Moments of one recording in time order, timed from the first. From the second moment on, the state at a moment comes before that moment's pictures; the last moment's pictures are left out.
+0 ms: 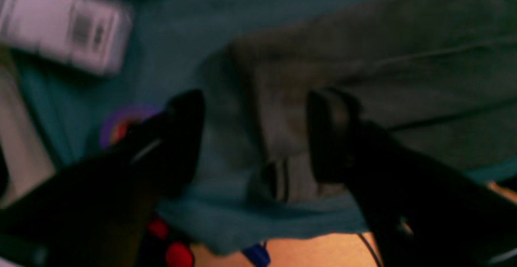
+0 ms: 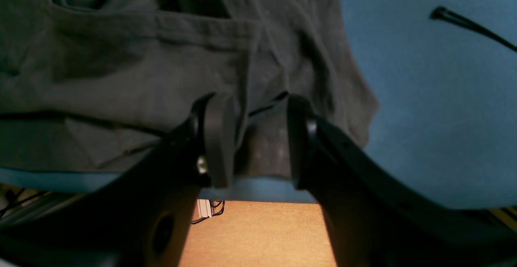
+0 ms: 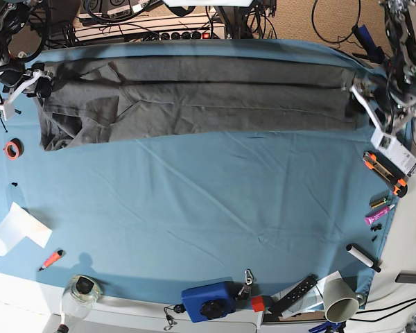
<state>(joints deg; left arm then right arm) 20.4 -21.8 -21.7 113.0 -30.9 -19.4 67.0 -20.4 24.0 50.0 100.4 48.8 34.2 -79.0</state>
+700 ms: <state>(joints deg) 18.9 -11.0 -21.9 107.8 -27.3 -8.1 67.6 -20.4 24.1 50.0 100.4 48.9 34.2 -79.0</state>
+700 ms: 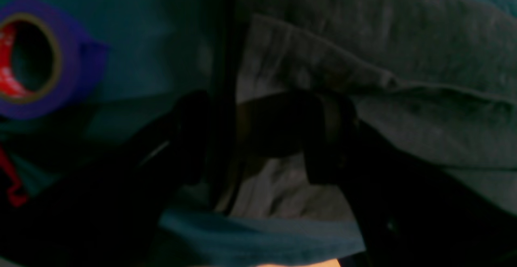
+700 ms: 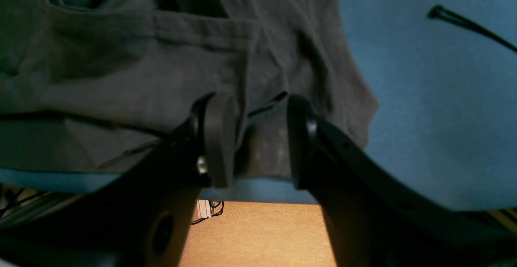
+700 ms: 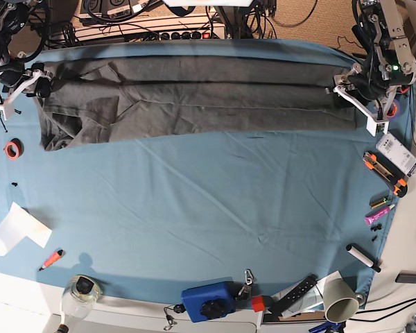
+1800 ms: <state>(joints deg) 17.9 -9.7 -22.5 99.8 -45.6 -23.3 70.1 -20.4 24.1 50.0 100.4 48.8 34.2 -79.0</state>
